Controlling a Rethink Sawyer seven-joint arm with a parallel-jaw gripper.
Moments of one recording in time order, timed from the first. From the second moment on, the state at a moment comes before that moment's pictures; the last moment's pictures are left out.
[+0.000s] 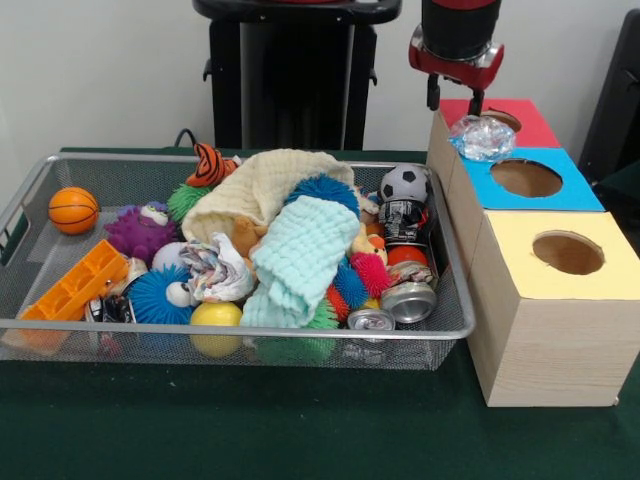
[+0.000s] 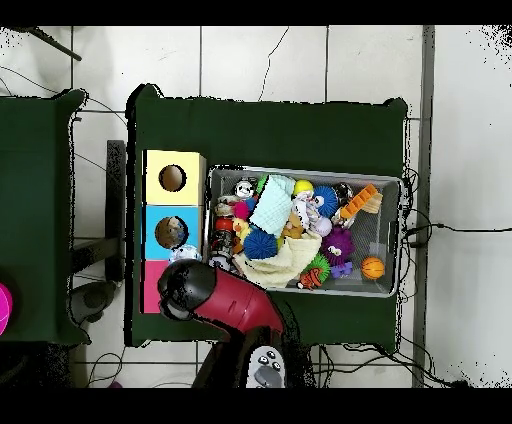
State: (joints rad) arm 0.09 -0.68 -0.15 2.01 0.44 0.65 1.87
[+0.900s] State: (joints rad) arm 0.12 -0.65 -0.18 1.97 0.46 0.69 1.97
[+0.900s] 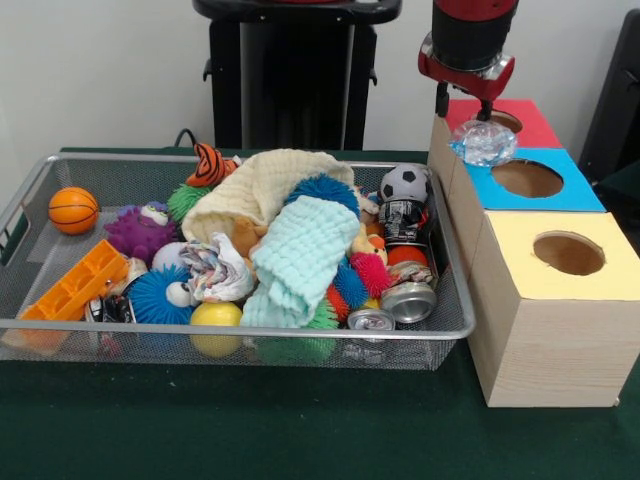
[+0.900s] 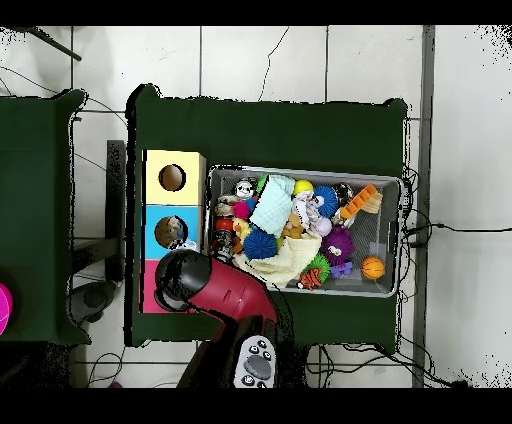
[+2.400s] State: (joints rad) arm 0.12 -0.65 -0.19 1.96 0.46 0.71 1.97
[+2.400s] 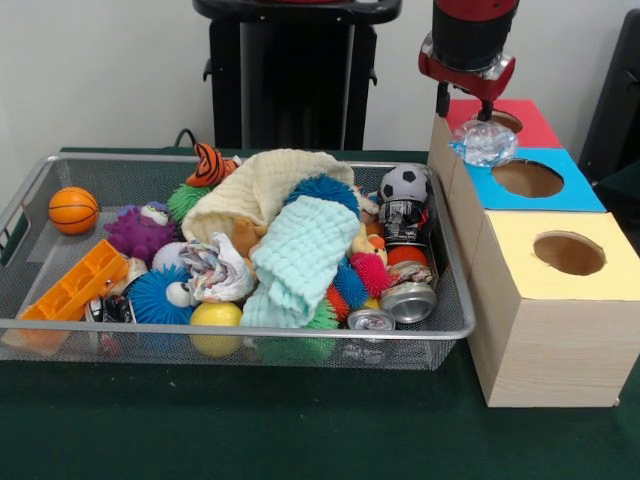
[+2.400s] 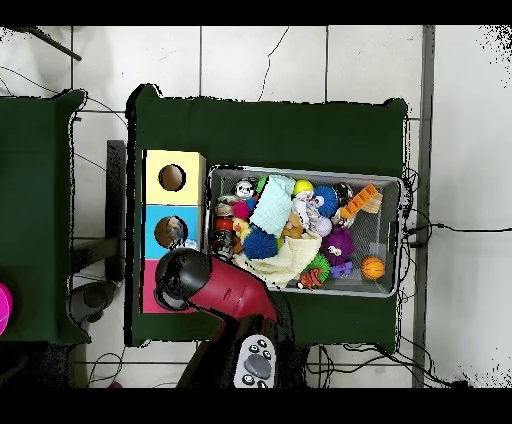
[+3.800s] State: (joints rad) arm 0.15 -0.58 -0.21 1.83 0.46 0.85 1.97
